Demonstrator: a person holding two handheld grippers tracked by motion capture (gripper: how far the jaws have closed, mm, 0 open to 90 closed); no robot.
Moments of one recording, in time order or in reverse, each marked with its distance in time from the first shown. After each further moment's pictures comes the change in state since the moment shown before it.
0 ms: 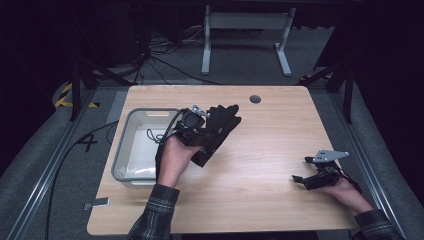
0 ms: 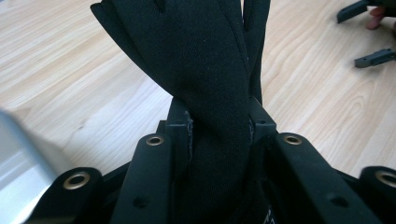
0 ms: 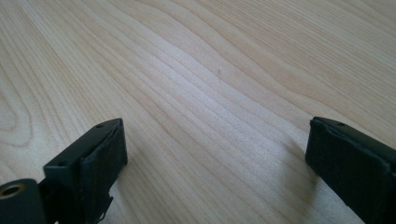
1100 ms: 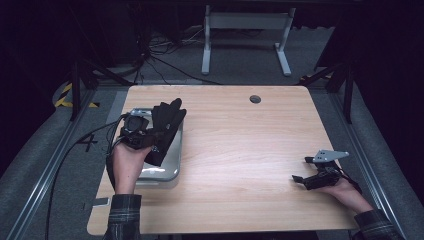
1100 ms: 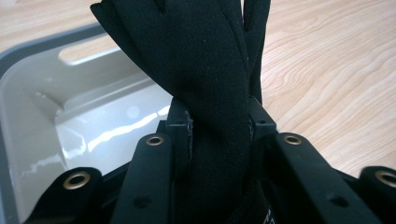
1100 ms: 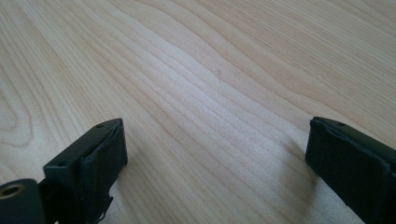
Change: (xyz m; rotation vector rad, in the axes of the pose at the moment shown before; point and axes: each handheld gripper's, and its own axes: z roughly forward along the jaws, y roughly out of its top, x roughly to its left) left arm 0.075 -0.074 -0.061 -0.043 0.191 -0.230; right arm 0.000 0.000 0.000 0.000 0.000 0.000
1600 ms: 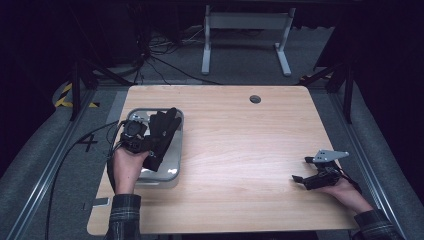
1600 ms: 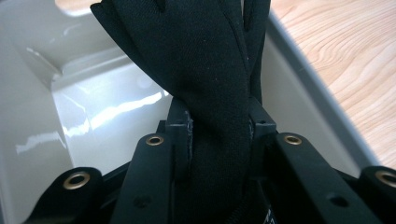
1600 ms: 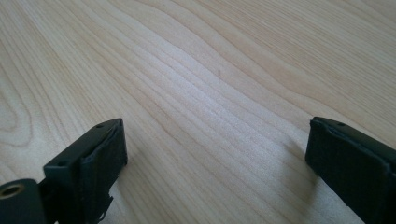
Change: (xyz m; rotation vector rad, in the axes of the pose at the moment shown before) left arm 0.019 -0.018 0.031 0.084 0.015 -0.044; right arm 0.000 0.000 0.000 0.000 0.000 0.000
